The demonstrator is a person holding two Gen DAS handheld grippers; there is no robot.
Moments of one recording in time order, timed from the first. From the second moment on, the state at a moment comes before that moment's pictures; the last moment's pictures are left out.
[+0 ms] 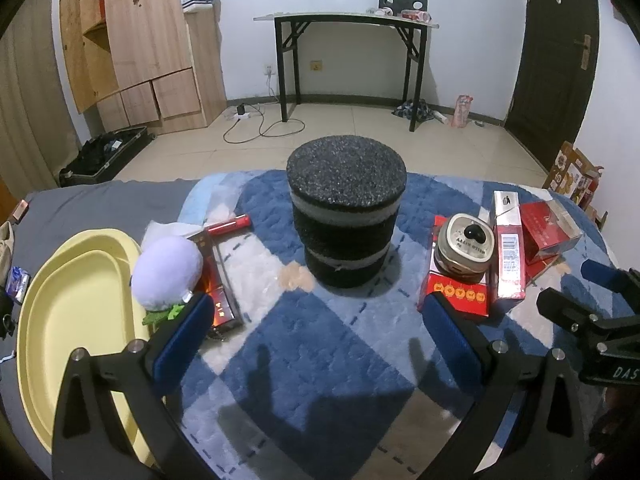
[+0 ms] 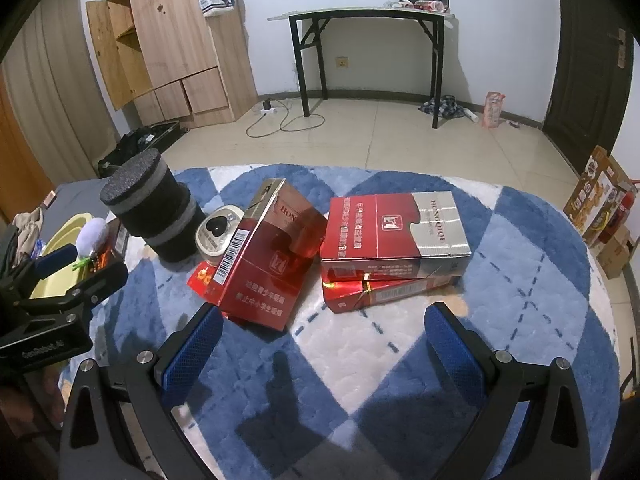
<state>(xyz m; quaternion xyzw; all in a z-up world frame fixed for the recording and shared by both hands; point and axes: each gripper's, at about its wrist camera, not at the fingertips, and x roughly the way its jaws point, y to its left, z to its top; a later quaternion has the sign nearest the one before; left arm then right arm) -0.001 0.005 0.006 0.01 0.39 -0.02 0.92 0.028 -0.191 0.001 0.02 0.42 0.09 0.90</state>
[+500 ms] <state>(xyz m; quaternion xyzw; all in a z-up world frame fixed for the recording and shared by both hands) -0.001 0.005 0.009 0.01 0.39 -0.02 0.92 0.029 -0.186 -0.002 0.01 0.42 0.09 0.90</state>
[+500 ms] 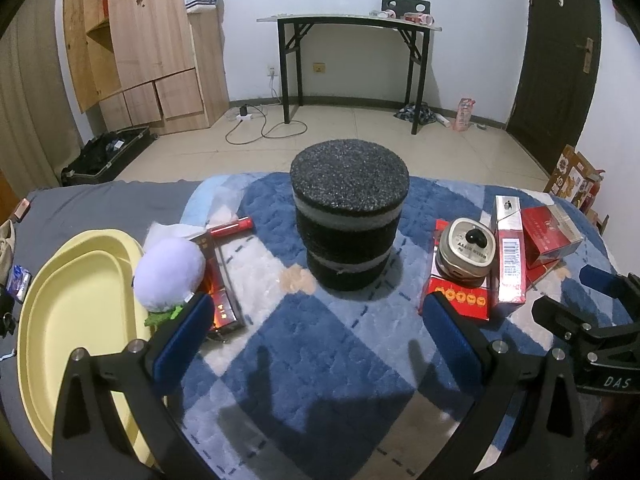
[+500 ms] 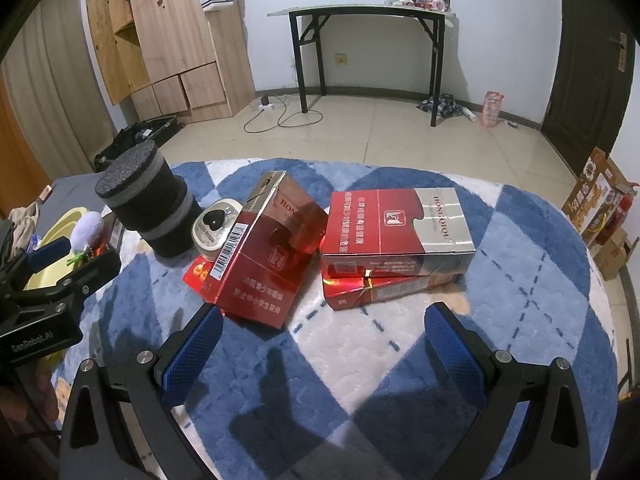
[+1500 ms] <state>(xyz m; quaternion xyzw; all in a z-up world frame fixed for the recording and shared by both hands) 0.034 0.001 0.038 0.03 0.35 -0.06 0.93 0.042 -0.215 0.001 0.05 0.40 0.08 0.91</state>
